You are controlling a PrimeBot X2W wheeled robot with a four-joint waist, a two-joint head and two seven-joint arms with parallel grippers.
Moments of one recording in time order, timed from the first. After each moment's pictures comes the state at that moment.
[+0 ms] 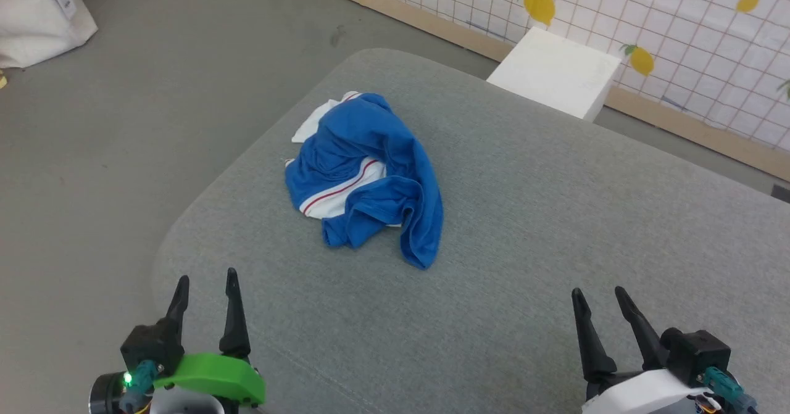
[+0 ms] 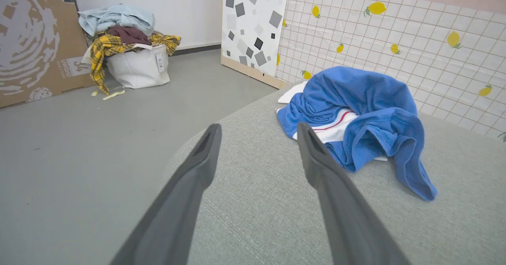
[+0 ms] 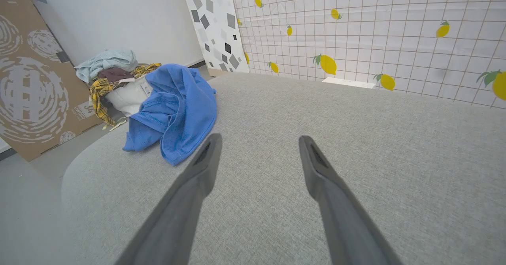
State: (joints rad) left arm 0.00 0.06 0.05 0.19 -0.16 -0.01 -0.26; right arm 0.05 -0.05 0.05 0.24 0.23 0.13 -0.26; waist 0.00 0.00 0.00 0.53
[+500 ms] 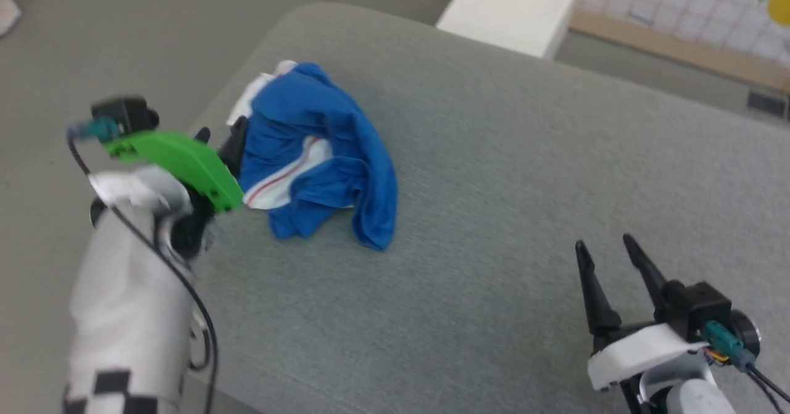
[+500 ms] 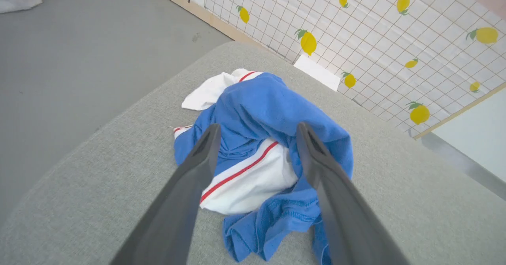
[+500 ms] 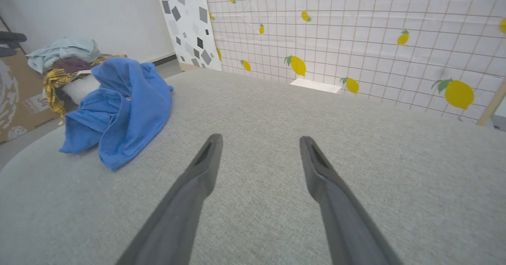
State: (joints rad) left arm -0.66 0.17 0.02 0.63 -0.51 -0.12 0.24; right arm -0.04 -0.05 0.02 0.17 0.08 0.13 -0.20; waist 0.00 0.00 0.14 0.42
